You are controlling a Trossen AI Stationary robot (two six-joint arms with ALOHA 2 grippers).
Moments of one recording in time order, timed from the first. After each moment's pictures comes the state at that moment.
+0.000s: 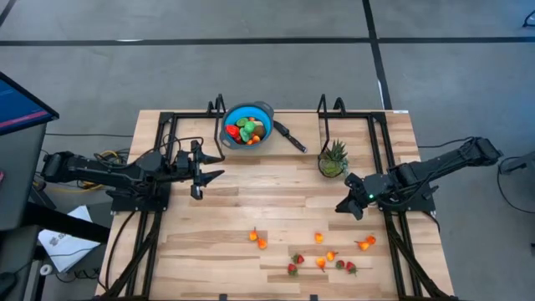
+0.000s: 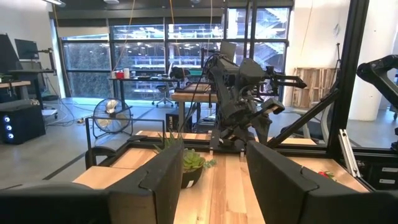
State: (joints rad) left arm -0.02 0.65 0.23 0.57 -0.16 0.02; right arm 0.32 0.63 0.33 -0.37 0.00 1.03
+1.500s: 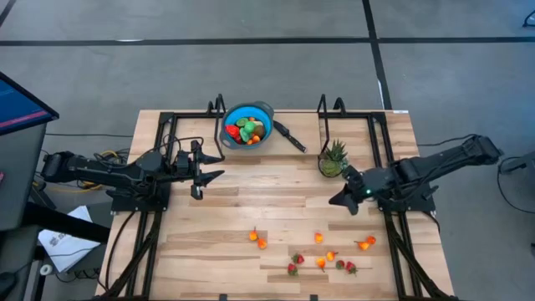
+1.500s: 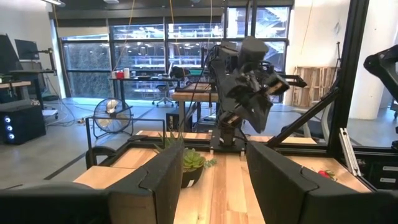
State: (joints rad) left arm -0.02 0.65 0.23 0.57 -0.16 0.03; right arm 0.31 0.75 0.54 -0.39 0.09 1.01
